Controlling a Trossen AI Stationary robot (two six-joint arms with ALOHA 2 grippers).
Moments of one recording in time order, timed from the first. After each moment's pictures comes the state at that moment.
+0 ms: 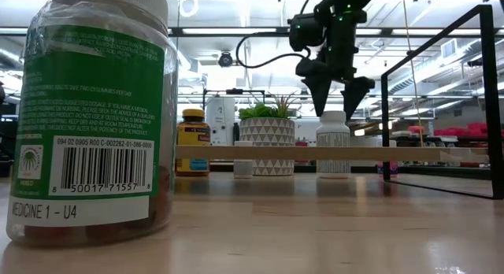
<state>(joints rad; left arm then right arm) 0.21 1.06 1.43 -0.85 -0.07 -0.60 -0.42 1.69 1.42 -1.12 0.04 0.63</state>
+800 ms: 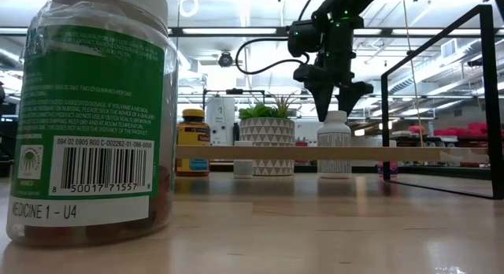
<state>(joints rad) 0.21 1.06 1.43 -0.85 -0.07 -0.62 -0.44 1.72 1.42 -1.10 0.00 0.63</state>
